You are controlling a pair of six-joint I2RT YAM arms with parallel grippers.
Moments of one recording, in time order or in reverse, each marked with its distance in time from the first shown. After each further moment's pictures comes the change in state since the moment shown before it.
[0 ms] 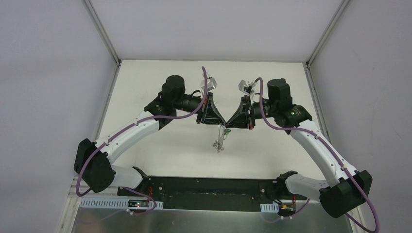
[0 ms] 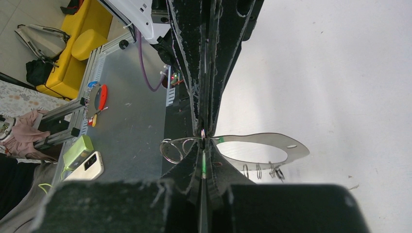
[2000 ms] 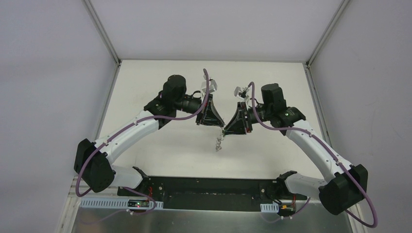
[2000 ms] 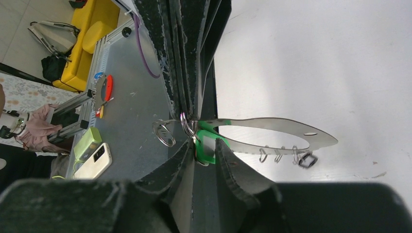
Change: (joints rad) left arm 0.000 0.001 0.023 -0.105 0.004 0.110; right arm 0.023 0.035 -0.070 -0.007 0.005 -0.013
